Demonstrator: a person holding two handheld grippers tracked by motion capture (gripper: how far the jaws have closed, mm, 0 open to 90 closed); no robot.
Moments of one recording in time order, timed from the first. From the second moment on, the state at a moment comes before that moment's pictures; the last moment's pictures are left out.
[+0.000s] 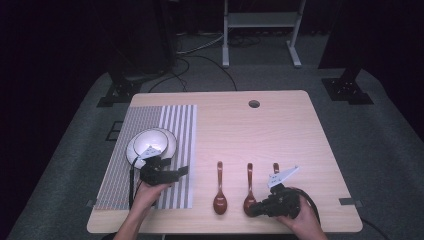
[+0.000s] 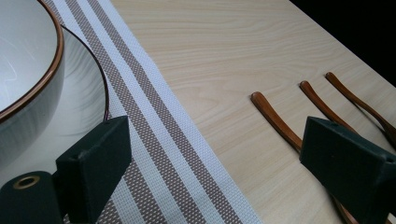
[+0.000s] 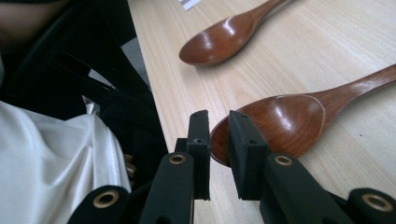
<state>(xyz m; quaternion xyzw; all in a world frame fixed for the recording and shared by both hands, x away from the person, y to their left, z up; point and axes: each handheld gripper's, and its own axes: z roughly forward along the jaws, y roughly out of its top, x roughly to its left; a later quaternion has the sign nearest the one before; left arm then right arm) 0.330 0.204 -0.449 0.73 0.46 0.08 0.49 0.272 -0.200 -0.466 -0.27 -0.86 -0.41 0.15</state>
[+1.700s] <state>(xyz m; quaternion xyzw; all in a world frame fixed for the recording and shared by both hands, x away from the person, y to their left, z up) 0.369 0.034 -0.457 0.78 0.39 -0.06 0.49 0.257 -0.184 -0.471 -0.22 -0.90 -0.37 0.04</state>
